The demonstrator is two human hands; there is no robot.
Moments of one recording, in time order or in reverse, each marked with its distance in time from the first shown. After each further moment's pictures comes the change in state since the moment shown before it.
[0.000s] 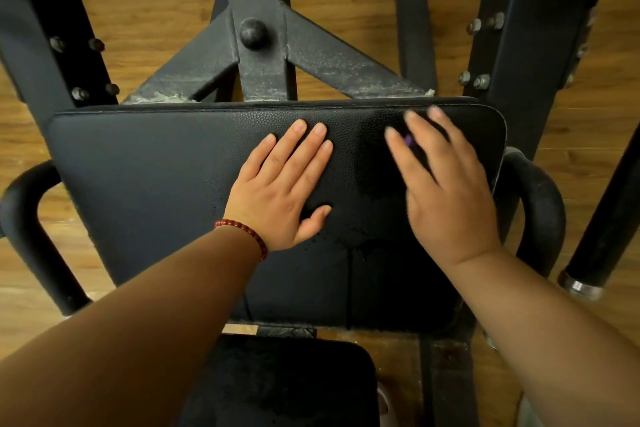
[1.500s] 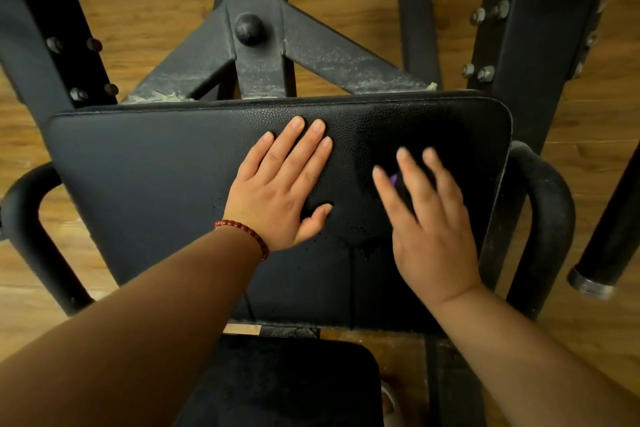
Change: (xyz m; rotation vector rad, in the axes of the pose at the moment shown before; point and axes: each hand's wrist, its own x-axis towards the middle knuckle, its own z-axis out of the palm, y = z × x) left_hand 0.000 0.001 0.002 -0.007 0.013 0.000; right_hand -0.038 -0.022 0.014 -0.030 -0.042 0.042
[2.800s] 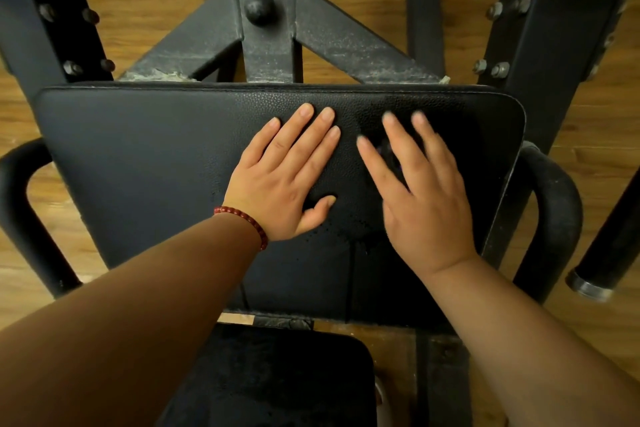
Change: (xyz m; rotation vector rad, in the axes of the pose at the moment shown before) left_hand -0.001 -0.002 0.001 -0.019 0.007 0.004; right_hand 0.029 -0.002 0.002 -0.015 0.003 -0.085
